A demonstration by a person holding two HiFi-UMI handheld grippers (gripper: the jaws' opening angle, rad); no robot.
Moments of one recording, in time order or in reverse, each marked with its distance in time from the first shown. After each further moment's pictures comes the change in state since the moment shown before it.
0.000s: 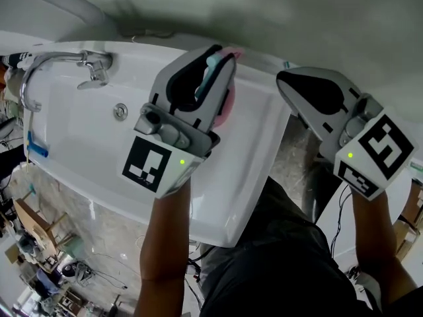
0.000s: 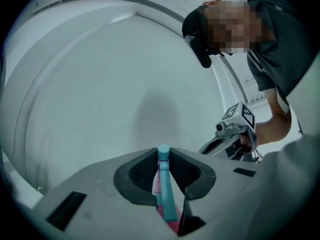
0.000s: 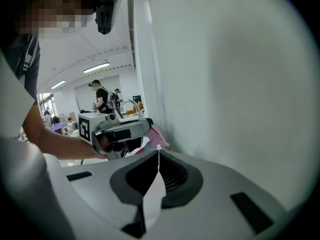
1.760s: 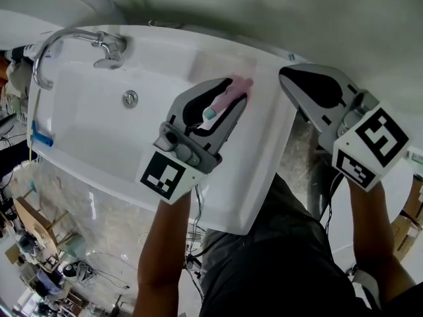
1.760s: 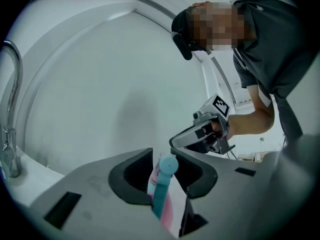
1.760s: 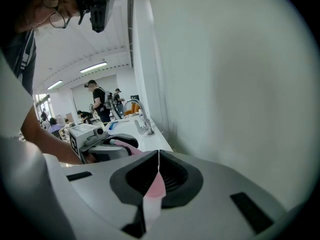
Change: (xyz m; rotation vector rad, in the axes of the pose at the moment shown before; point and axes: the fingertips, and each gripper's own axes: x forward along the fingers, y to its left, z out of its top) left arm -0.082 -0.040 -0.034 -0.021 0.051 -0.124; right arm 0.012 0.047 -0.002 0.020 0.002 -0.037
